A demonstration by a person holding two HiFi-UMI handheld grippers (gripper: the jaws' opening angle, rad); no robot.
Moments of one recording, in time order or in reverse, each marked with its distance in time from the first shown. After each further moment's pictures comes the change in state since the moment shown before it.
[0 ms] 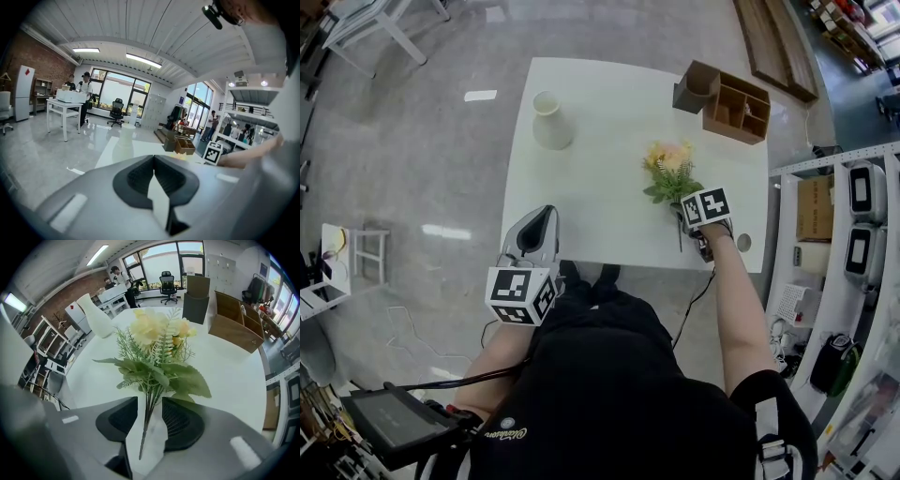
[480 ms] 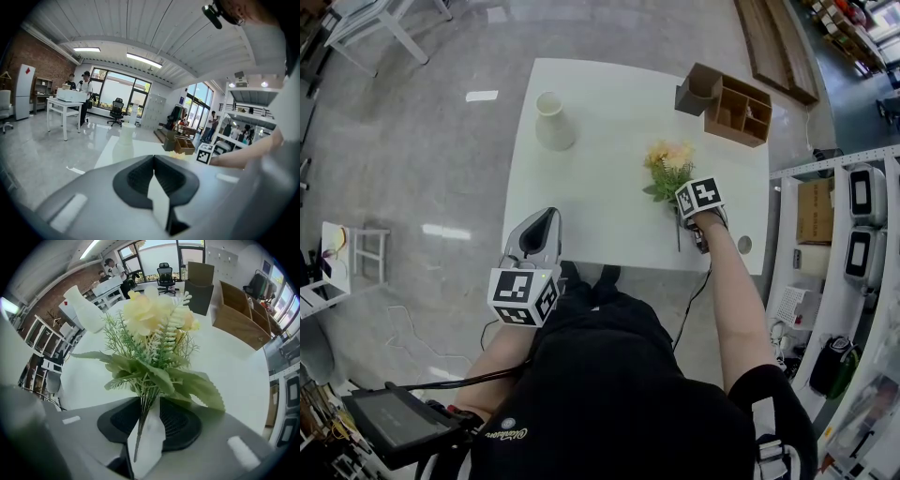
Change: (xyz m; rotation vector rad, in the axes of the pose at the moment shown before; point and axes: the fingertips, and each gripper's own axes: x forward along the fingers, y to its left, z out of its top) left arm 0.002 0.000 -0.004 -0.010 0.004 -0.002; right arm 0.027 -0.009 0.006 0.023 0.093 -0.019
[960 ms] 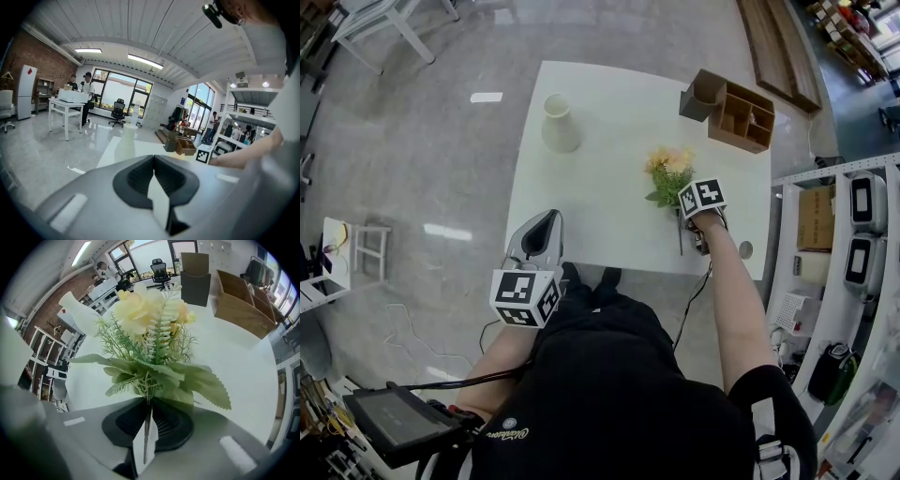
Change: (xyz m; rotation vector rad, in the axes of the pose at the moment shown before) left arm -0.004 0.004 0.001 -0.006 -0.009 0.014; right arm 0.008 0.007 0.000 0.070 0.030 0.076
